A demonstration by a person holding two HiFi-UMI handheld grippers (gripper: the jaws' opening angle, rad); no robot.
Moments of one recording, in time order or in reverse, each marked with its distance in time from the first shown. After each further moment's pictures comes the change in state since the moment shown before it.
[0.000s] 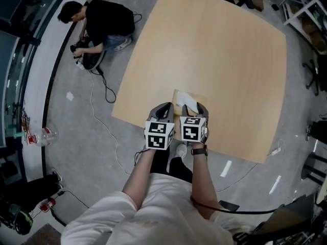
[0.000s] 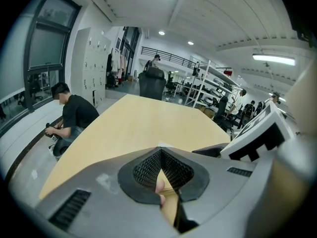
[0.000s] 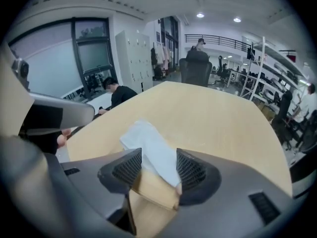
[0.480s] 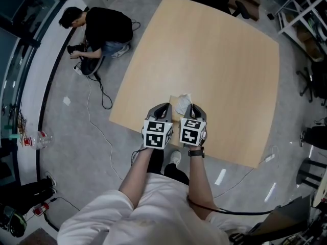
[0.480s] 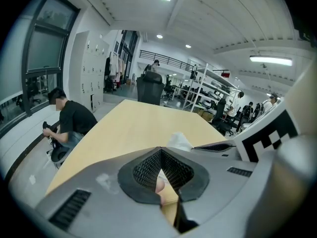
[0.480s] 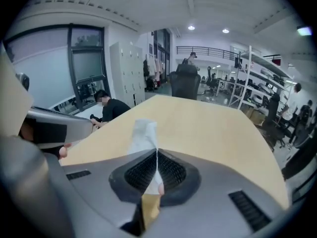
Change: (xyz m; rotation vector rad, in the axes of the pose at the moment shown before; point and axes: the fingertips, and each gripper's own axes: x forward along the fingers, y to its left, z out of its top) left arm -0.002 -0.002 0.027 0.016 -0.038 -0.018; right arm -0.026 -0.019 0.041 0.050 -0.132 -0.086
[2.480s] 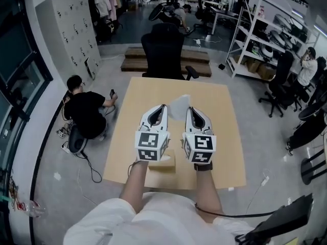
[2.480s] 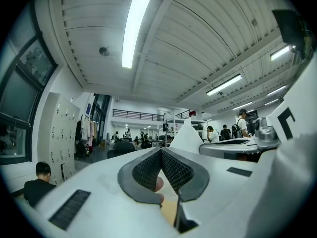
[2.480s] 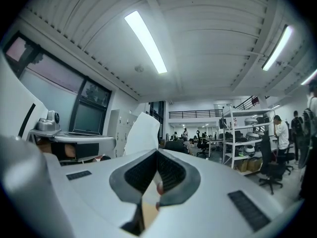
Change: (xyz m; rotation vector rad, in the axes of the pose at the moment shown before) left arm -0.136 -0.152 0.282 0.328 -0.664 -0.219; right arm -0.275 -0.085 0.253 -0.017 -0.780 -0.101
